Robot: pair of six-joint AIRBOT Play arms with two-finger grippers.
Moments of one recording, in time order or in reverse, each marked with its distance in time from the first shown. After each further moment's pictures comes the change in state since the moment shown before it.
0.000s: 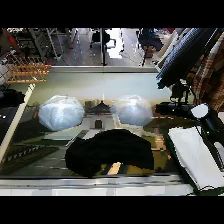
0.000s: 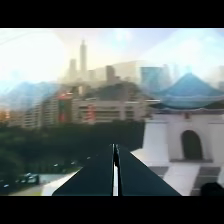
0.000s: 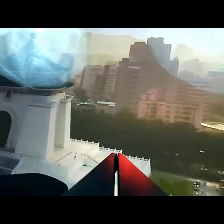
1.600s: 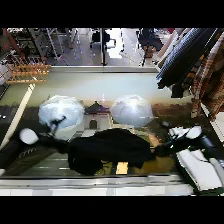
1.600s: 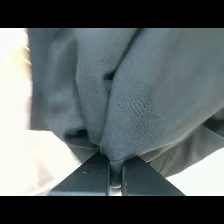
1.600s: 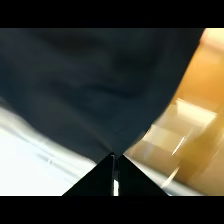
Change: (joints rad) left arm -0.329 -0.018 -0.497 -0.056 -0.117 0.170; right arm -0.093 0.115 -0.316 -0.042 0.575 -0.138
